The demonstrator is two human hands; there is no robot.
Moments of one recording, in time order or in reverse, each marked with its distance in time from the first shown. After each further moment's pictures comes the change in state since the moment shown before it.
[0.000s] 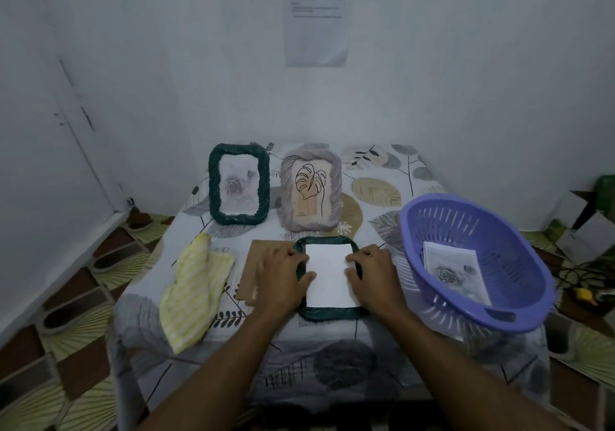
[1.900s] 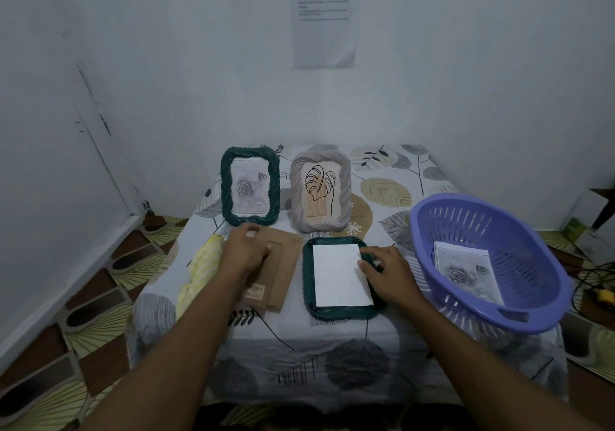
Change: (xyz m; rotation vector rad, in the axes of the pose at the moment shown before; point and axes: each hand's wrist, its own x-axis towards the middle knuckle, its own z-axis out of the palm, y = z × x) left_hand 0.027 -0.035 -0.080 -0.490 0.082 -0.515; right_hand 0.008 0.010 -0.008 0.342 -0.095 0.105
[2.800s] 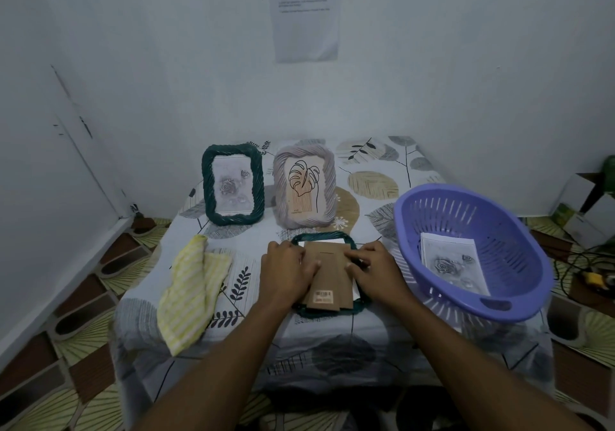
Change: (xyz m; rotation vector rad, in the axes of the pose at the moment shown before) left_hand -0.037 -0.003 0.090 0.614 -0.025 0.469; right_hand -0.005 0.005 -0.003 -0.054 -0.021 -0.091
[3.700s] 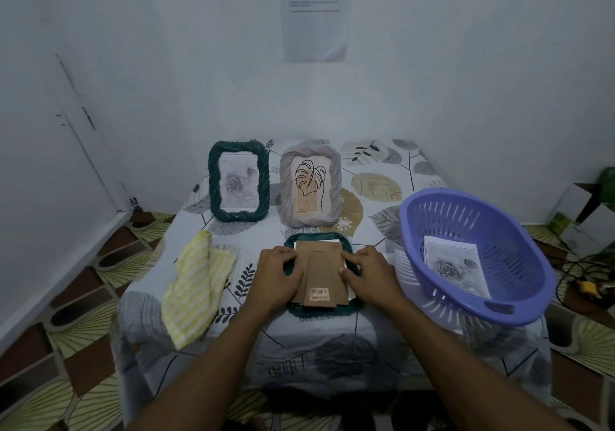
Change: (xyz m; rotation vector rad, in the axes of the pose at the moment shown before) left_hand -0.011 -0.039 0.003 -0.342 0.041 0.065; right_hand 0.003 -0.009 0.014 -0.211 -0.090 0.053
